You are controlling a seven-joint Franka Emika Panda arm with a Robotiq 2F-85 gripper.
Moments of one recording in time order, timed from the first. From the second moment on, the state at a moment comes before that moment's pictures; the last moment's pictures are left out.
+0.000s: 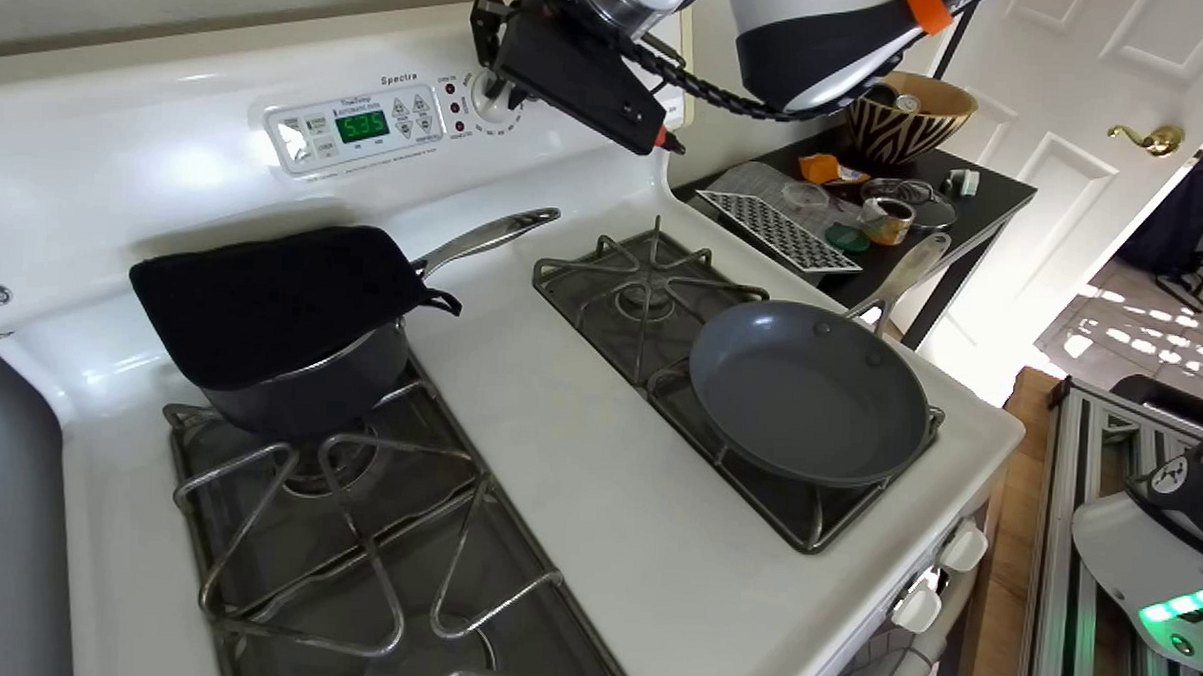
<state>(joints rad) 0.18 0.22 -0.07 -1.99 -1.22 2.96 2.13</state>
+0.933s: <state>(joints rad) 0.18 0.22 -0.07 -1.99 -1.22 2.97 2.16</state>
